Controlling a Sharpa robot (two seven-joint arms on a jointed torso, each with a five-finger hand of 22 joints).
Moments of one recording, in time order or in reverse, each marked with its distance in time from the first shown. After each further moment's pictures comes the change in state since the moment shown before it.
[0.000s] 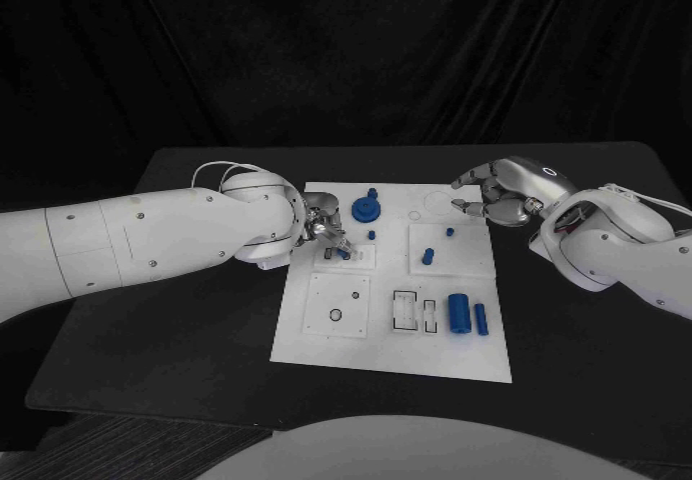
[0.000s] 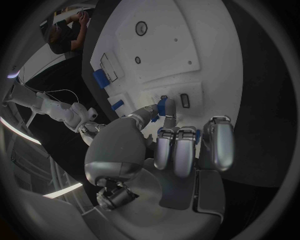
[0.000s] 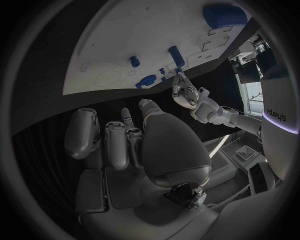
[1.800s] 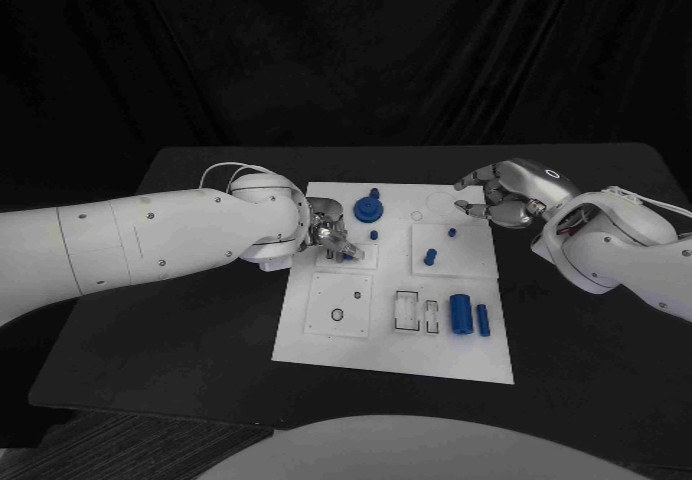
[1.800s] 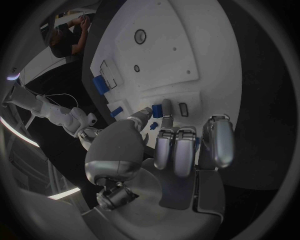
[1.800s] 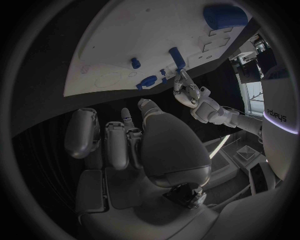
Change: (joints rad) left arm -0.005 0.012 -0.004 -0.013 -0.002 0.057 -0.010; left_hand -0.147 0.012 -0.142 0.156 -0.251 -0.009 -0.008 -0.030 0.002 0.000 0.000 0.000 0.000 0.000 0.000 0.000 0.000 0.000 -0.008 0.001 -0.034 0.000; right arm -0.004 0.003 0.000 -0.003 0.000 0.000 -0.007; right_hand 0.010 0.001 0.010 -0.010 0.013 0.000 0.000 -0.004 -0.004 0.000 0.000 0.000 0.000 0.000 0.000 0.000 0.000 0.000 0.000 0.000 -0.006 -0.001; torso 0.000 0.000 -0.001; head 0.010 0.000
